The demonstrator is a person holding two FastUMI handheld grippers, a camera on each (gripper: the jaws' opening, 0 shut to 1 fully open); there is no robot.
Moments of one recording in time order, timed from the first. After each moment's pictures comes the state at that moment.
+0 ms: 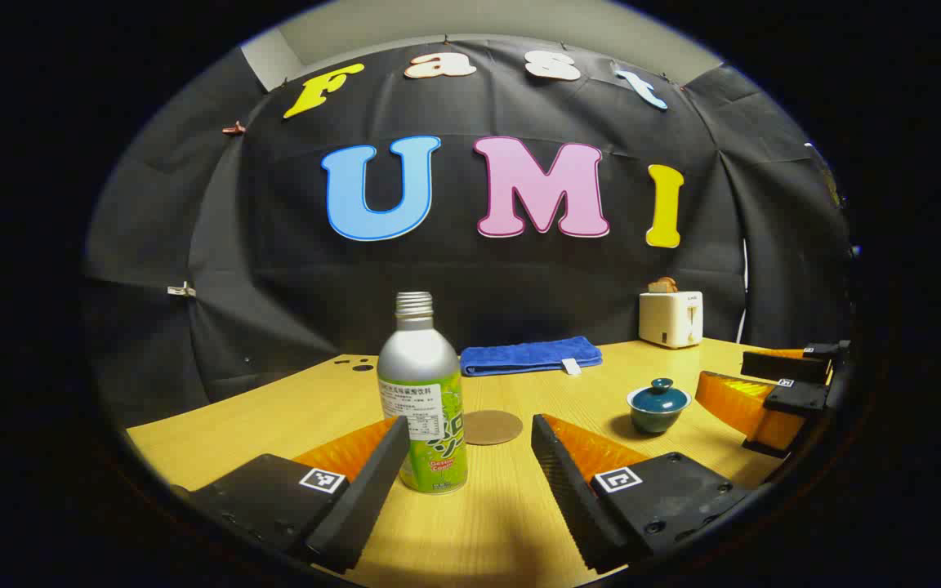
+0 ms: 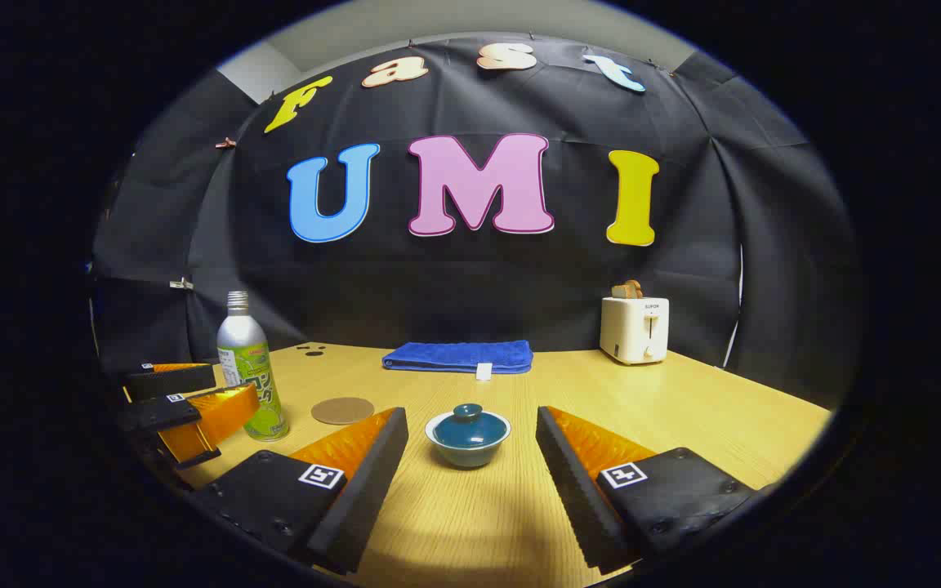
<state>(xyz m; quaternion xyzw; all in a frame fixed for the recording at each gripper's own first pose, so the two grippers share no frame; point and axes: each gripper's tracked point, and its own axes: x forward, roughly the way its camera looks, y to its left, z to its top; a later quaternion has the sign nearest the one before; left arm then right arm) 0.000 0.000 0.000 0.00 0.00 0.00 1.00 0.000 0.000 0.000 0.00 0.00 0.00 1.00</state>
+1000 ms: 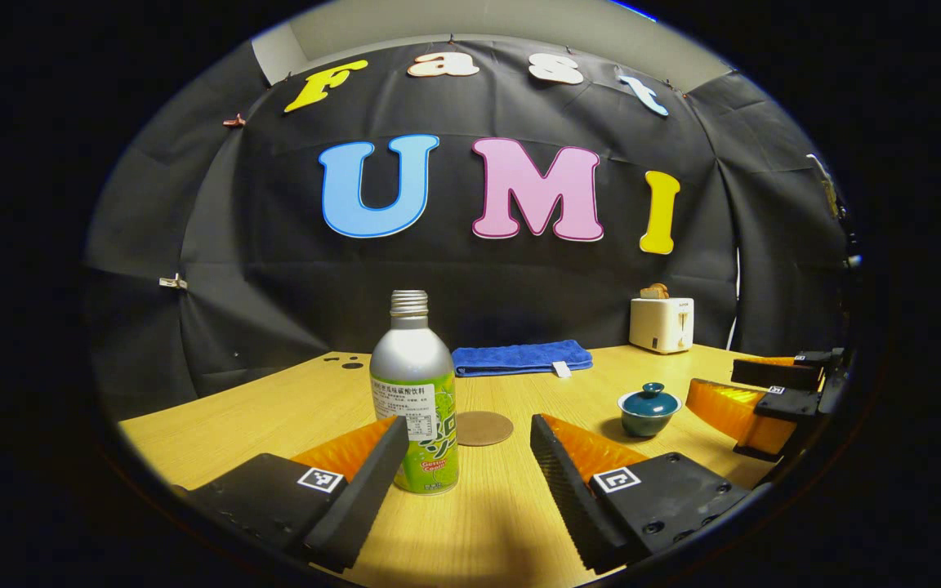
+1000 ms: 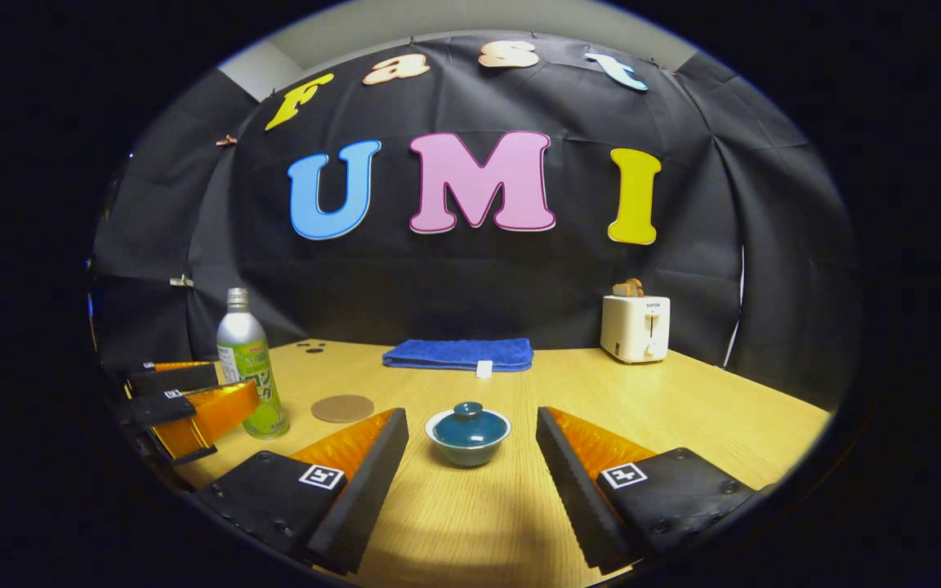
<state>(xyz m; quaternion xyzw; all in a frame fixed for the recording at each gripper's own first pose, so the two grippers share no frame) 0.001 0.001 0.000 -0.02 0.00 -0.01 1.00 0.006 0.000 -0.004 -0.03 0.02 0.00 1.00</state>
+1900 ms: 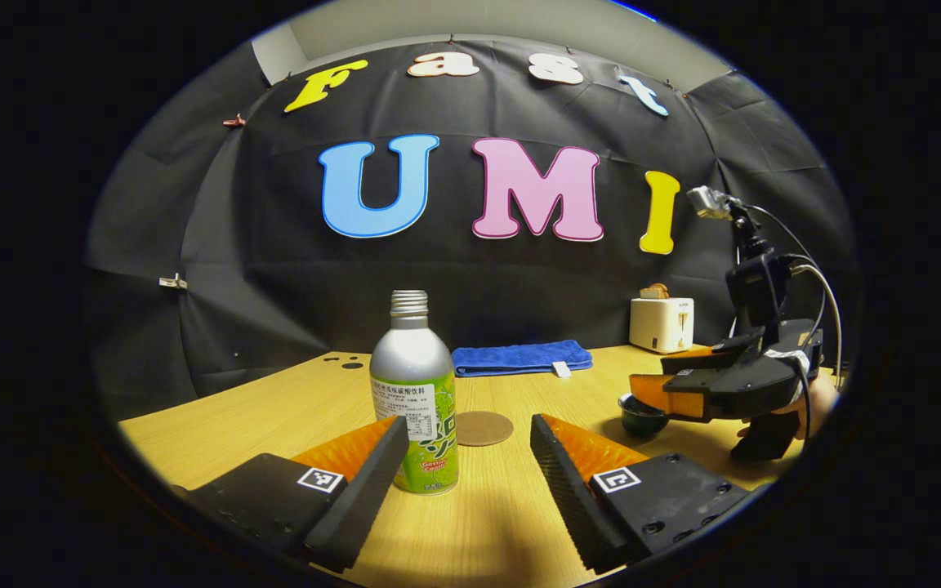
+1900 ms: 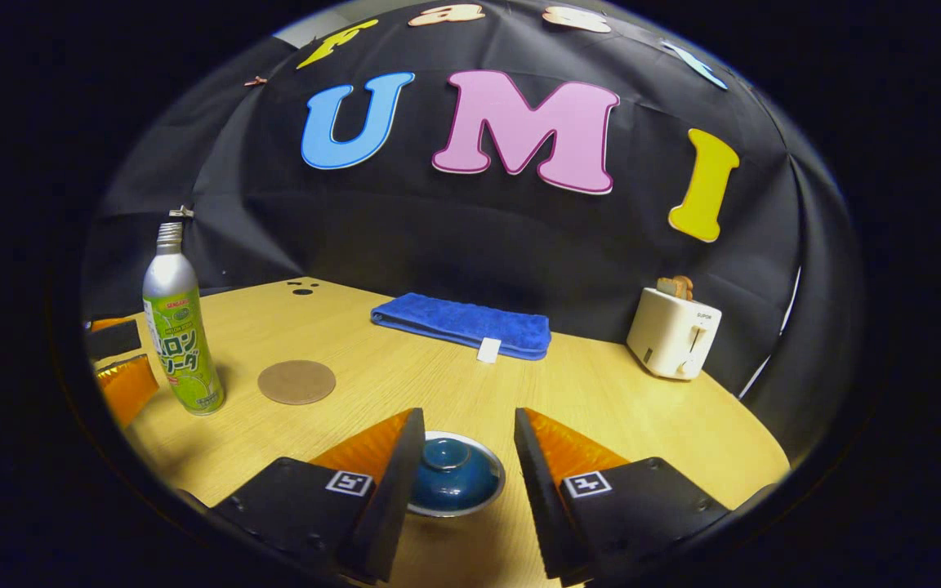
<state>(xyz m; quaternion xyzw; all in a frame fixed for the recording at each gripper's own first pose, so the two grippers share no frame) 0.002 0.000 0.000 -0.02 0.00 -0.01 1.00 0.108 -0.006 -0.033 -0.09 0.12 0.05 0.99</state>
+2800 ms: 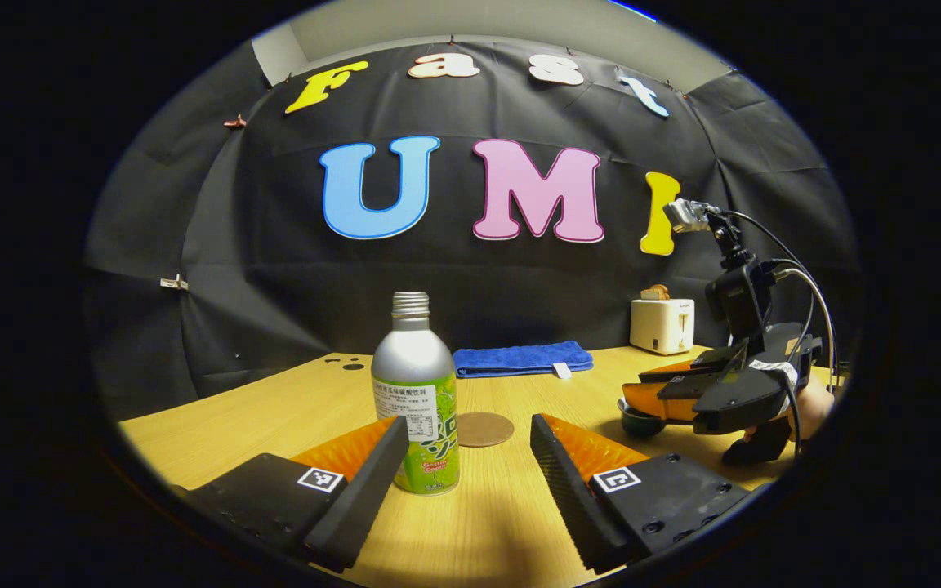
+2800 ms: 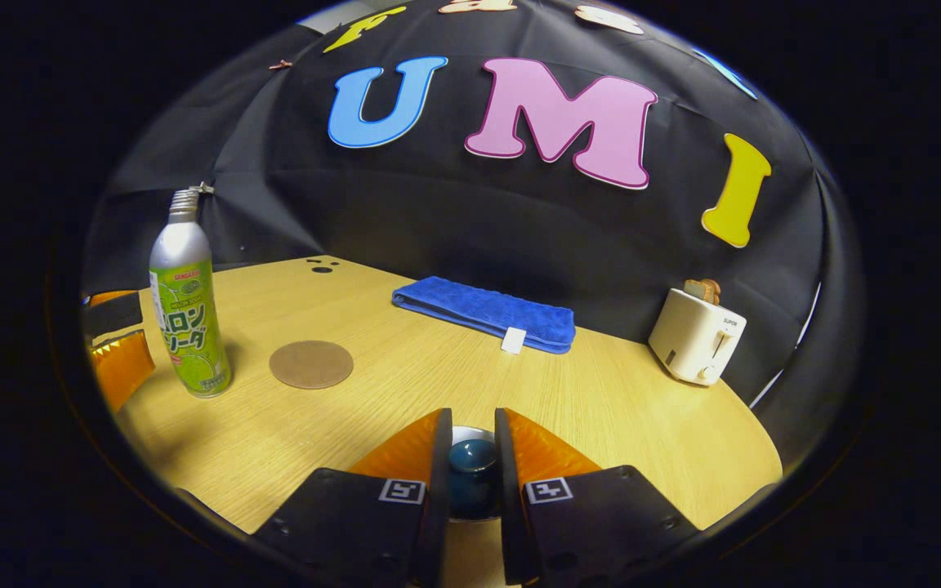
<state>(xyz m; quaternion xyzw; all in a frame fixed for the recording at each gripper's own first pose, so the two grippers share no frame) -0.001 0.009 0.003 -0.02 -0.01 0.00 1.00 0.107 0.012 -0.036 -0.12 0.12 0.09 0.98</state>
